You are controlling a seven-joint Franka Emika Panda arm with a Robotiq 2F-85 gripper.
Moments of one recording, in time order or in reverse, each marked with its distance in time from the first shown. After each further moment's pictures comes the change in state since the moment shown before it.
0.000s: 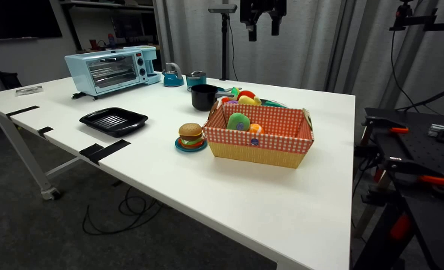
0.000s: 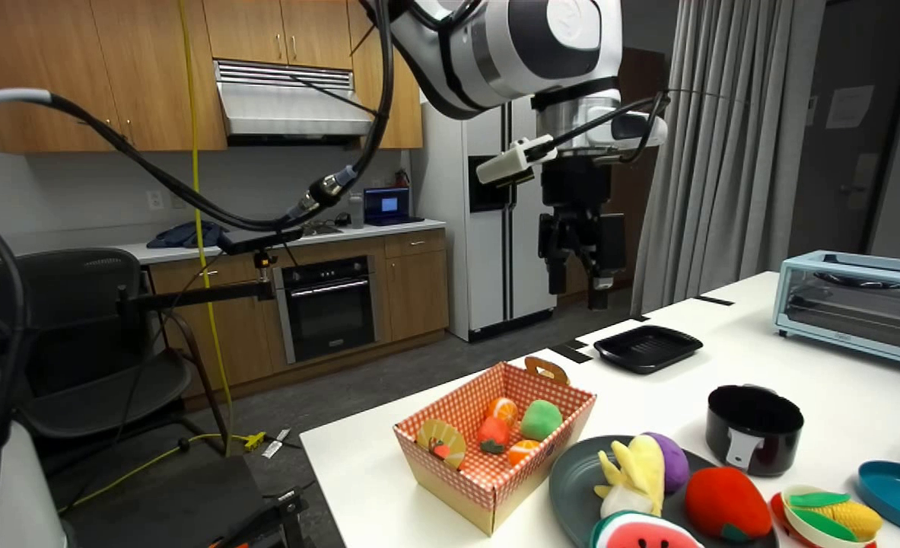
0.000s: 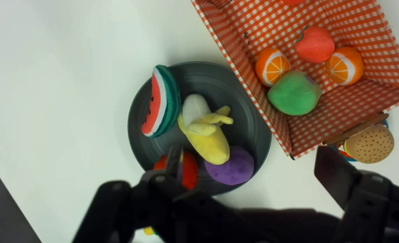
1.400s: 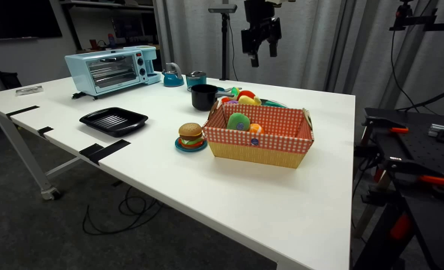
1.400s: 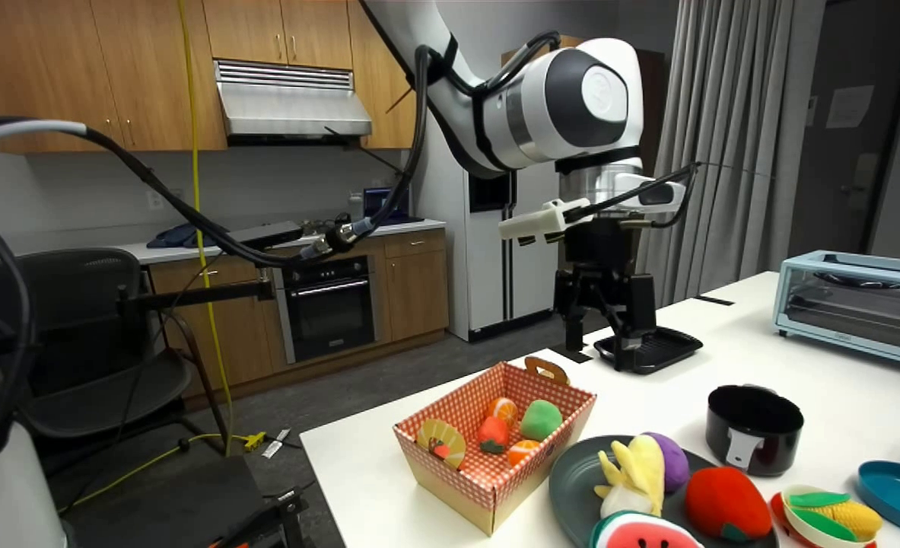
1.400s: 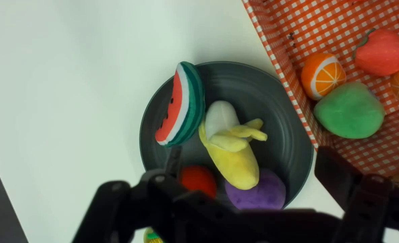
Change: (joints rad) arm 0.001 0.170 -0.034 0.052 -0.075 0.026 -0.056
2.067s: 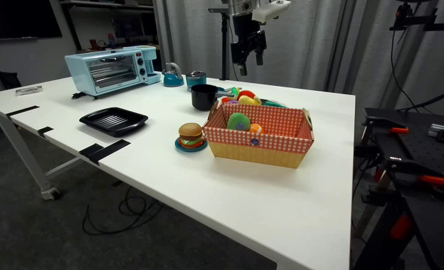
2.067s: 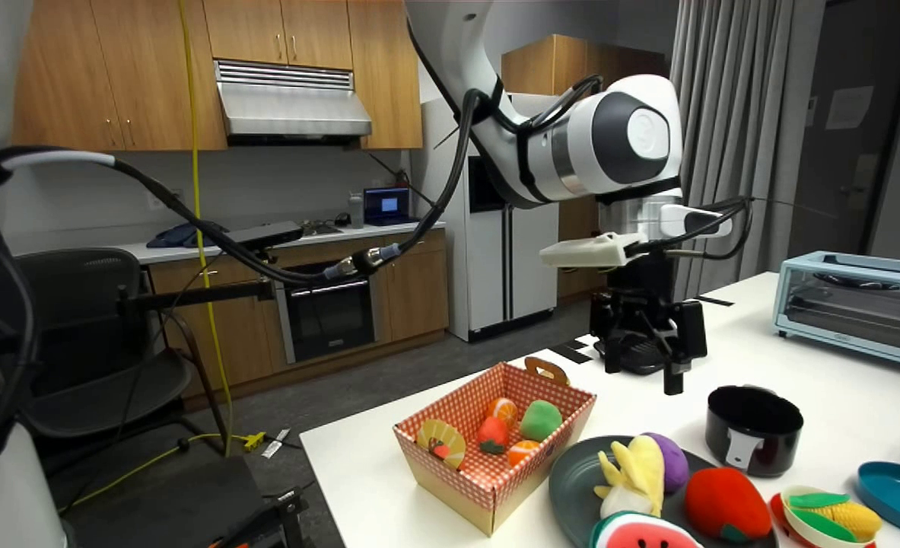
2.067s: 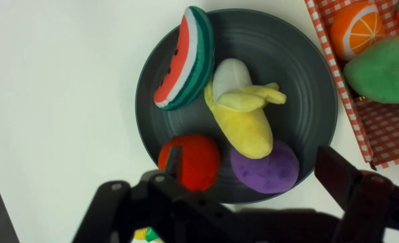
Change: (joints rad) arm -0.002 0.172 -0.040 0.152 0.000 0.049 -0.098
